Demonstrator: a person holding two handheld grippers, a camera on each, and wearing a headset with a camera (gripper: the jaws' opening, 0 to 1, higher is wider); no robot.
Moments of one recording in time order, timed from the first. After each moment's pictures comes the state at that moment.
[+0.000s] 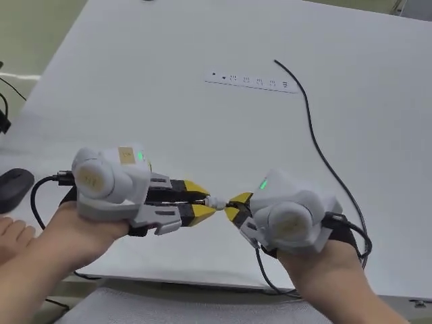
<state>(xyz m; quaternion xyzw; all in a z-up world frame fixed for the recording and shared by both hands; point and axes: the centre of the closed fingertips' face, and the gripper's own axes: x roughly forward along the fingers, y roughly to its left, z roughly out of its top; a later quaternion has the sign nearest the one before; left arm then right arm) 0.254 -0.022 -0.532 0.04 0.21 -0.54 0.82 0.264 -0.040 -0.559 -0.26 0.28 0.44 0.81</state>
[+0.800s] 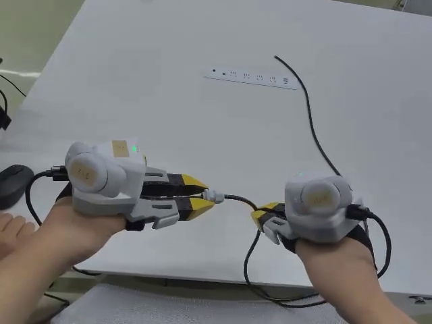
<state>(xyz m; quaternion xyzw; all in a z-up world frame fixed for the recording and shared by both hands) 0.255 -0.021 -0.528 0.03 0.20 -0.53 0.82 0.271 -0.100 -0.601 -0.12 0.40 0.34 0.84</state>
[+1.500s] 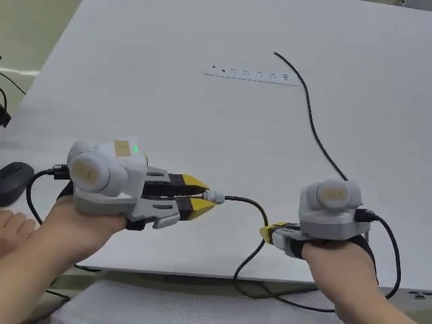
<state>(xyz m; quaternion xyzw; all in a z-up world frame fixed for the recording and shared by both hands) 0.250 -0.024 -0.531 0.03 0.21 -0.54 0.81 0.254 -0.126 -0.647 0.02 0.49 0.26 0.83</state>
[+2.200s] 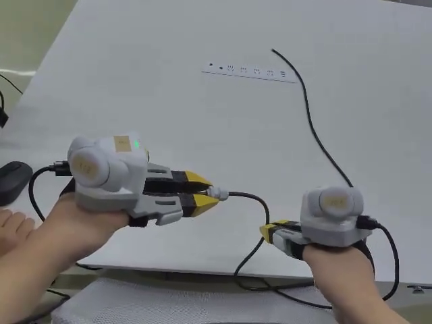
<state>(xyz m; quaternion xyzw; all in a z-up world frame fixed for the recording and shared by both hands) 0.249 -0.033 -0.524 0.02 0.20 -0.55 0.81 0.252 -0.128 -0.636 -0.03 0.45 0.29 0.85</state>
